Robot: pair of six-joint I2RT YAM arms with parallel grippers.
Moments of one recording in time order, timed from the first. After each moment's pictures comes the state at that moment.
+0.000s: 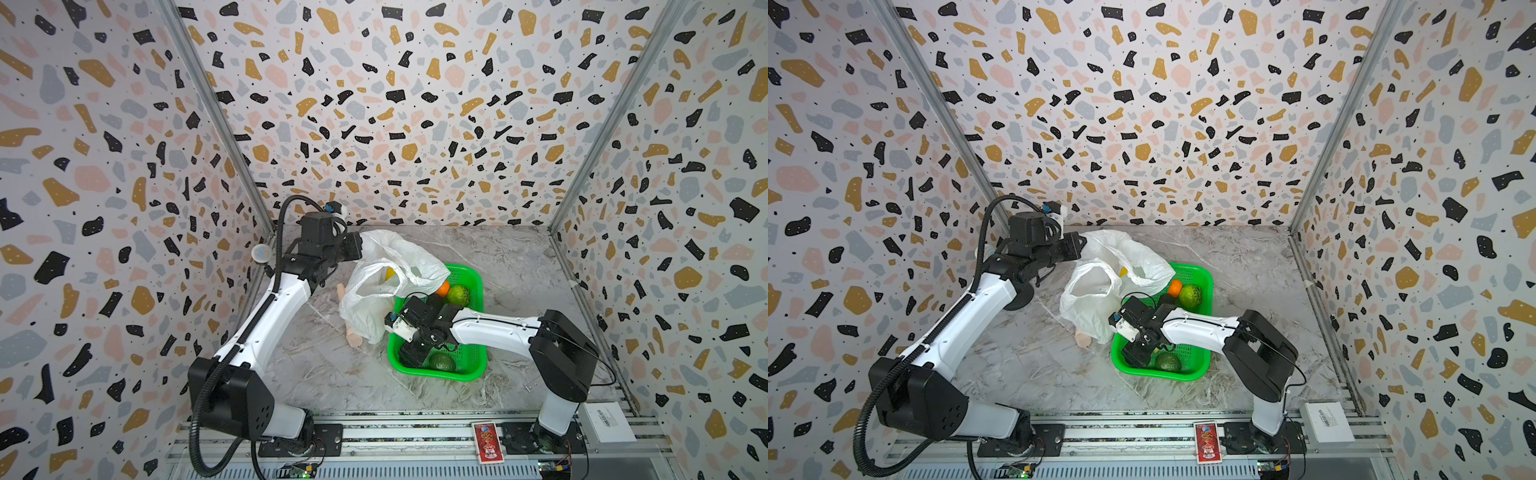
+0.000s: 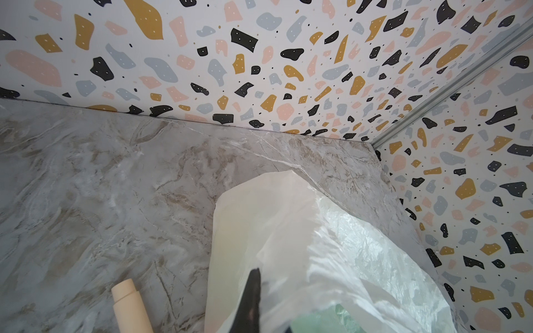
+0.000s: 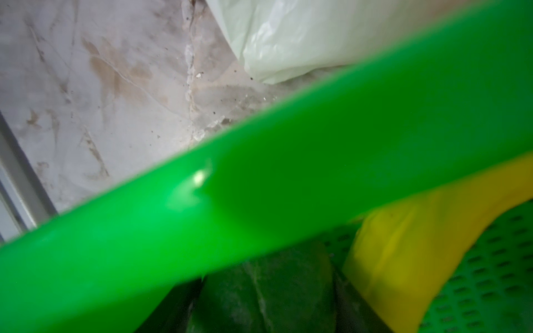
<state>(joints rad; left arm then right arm) -0.23 1.43 1.33 -0.40 0.25 -0.35 0.99 1.80 1.18 -0.56 -0.18 -0.03</state>
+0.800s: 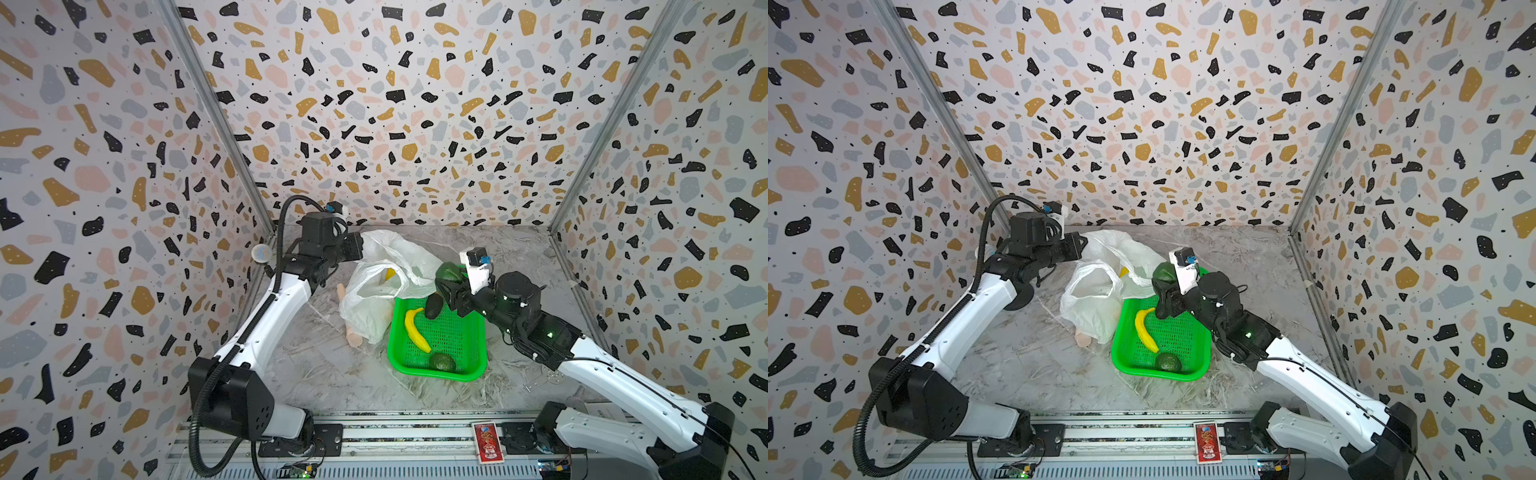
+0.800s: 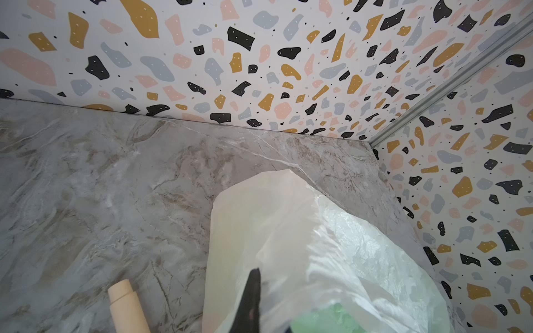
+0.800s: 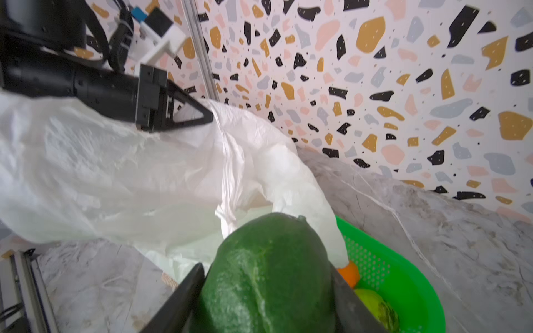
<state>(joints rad) -0.24 1.43 1.33 -0.40 0.26 -0.35 0.81 1.06 0.98 -0.12 0.09 0.13</state>
